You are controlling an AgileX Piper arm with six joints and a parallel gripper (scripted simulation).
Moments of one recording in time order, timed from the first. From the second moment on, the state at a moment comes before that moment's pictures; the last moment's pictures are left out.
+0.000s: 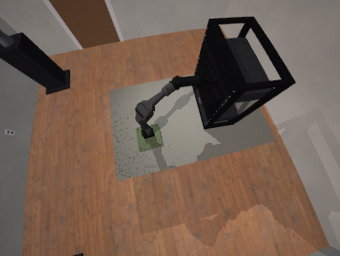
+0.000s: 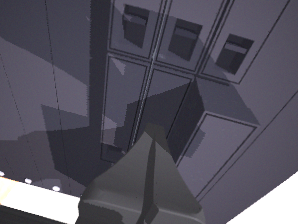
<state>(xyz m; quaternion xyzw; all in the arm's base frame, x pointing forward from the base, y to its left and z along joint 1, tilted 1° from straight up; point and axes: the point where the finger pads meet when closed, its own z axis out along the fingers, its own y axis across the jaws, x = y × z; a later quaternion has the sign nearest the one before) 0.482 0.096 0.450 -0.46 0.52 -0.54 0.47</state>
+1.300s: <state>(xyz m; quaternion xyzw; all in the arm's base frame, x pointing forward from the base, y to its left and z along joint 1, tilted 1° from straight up) 0.450 0.102 0.442 -0.47 0.52 -0.54 0.47</state>
